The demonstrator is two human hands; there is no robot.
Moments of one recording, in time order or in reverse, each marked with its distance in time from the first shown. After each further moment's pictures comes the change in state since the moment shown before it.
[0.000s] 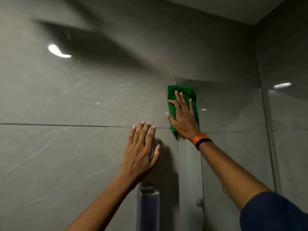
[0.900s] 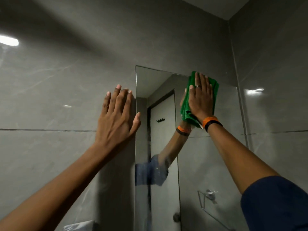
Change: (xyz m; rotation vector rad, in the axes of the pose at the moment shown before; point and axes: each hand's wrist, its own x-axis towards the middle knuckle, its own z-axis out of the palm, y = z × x) left_hand 0.130 0.034 0.086 0.063 0.160 -0.010; right_hand 0.056 0.210 -0.026 -0.080 0.338 0.269
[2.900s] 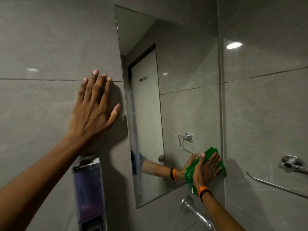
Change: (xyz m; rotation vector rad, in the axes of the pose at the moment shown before) left_hand -0.104 -0.014 -0.014 -0.061 -0.125 0.140; right_hand -0.442 0.106 -0.032 -0.094 -0.070 0.952
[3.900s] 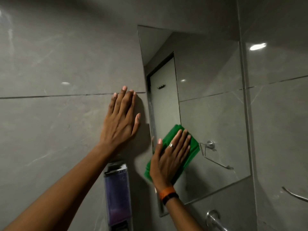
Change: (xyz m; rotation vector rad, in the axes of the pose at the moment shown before) left_hand -0.005 0.001 -0.001 0.033 -0.006 0.019; right_hand -0.158 -0.215 0.019 0.066 0.024 -0.432
